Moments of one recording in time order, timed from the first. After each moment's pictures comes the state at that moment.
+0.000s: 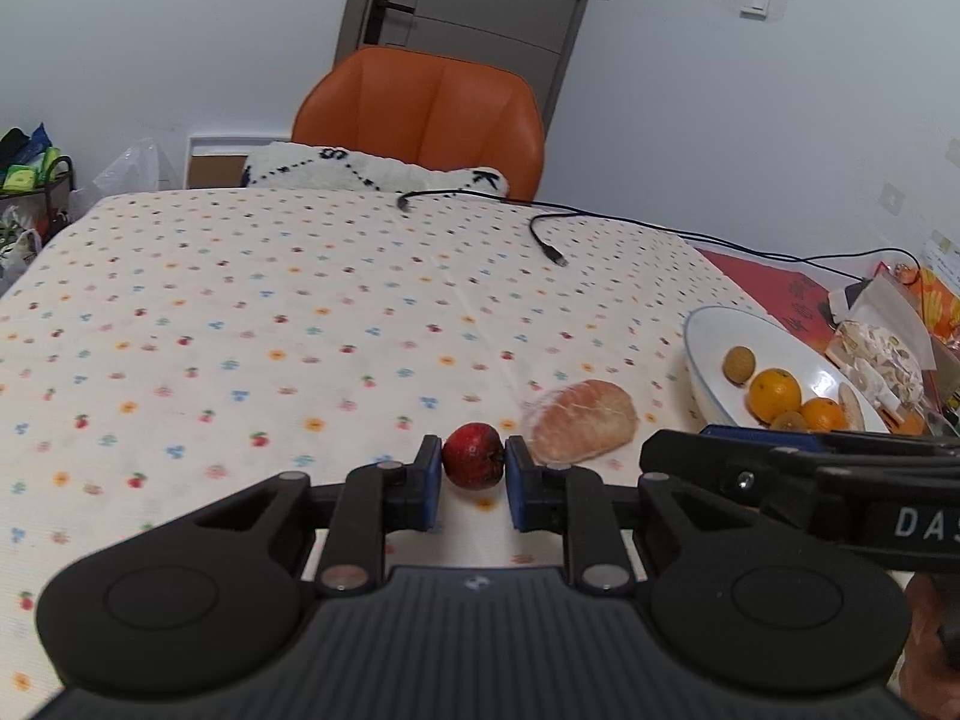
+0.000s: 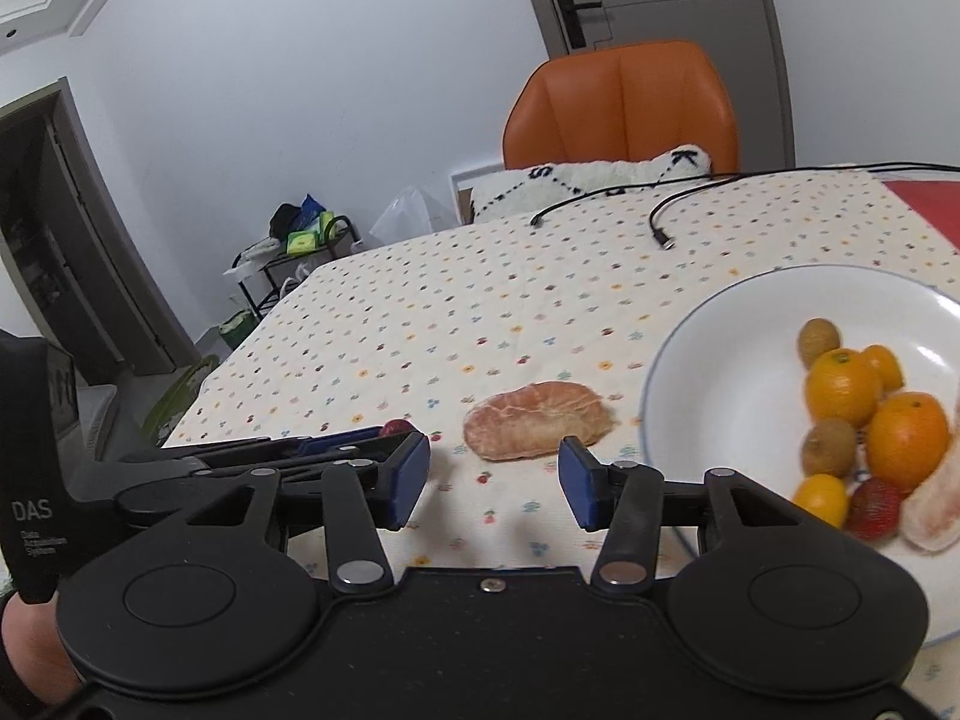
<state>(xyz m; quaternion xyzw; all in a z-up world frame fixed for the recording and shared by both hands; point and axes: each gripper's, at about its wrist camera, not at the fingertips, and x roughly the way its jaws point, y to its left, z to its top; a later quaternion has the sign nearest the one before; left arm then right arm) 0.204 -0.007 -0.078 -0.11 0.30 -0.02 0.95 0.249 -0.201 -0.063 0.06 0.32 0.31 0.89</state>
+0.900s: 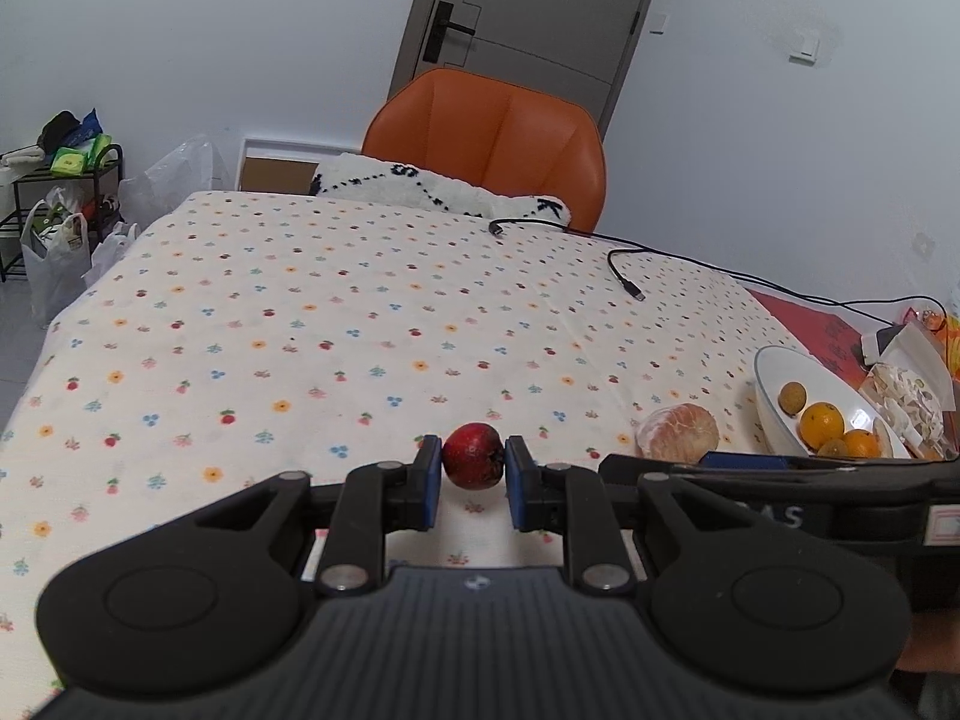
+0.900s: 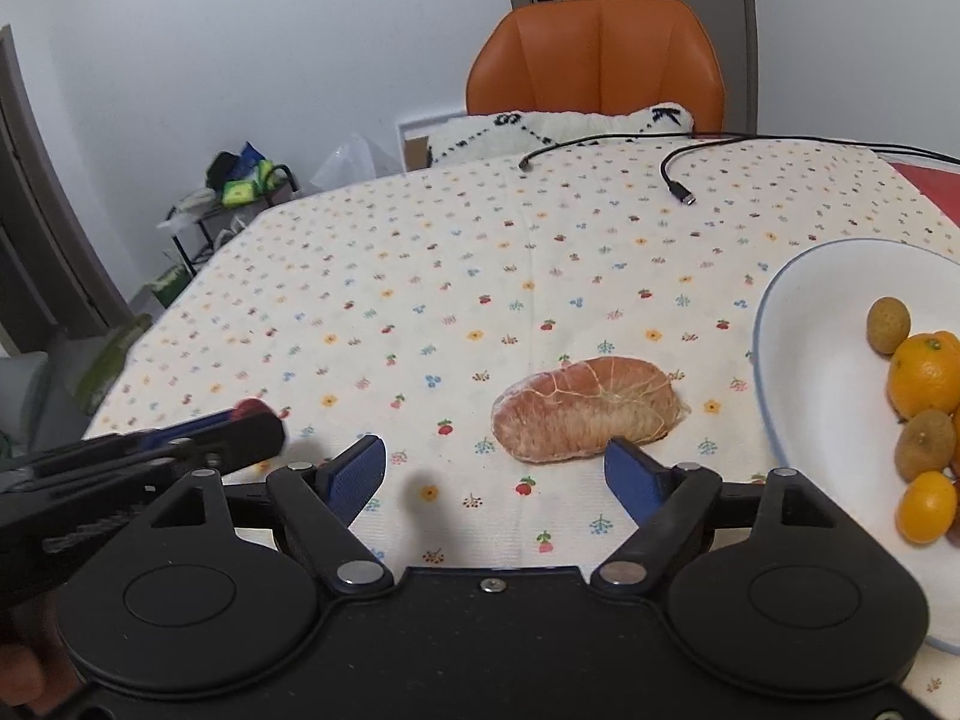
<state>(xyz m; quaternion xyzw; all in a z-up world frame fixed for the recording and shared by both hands) 0.177 0.049 -0.073 -0.14 0.29 0.02 0.95 0.265 -0.131 -0.085 0.00 0.36 0.24 0.90</state>
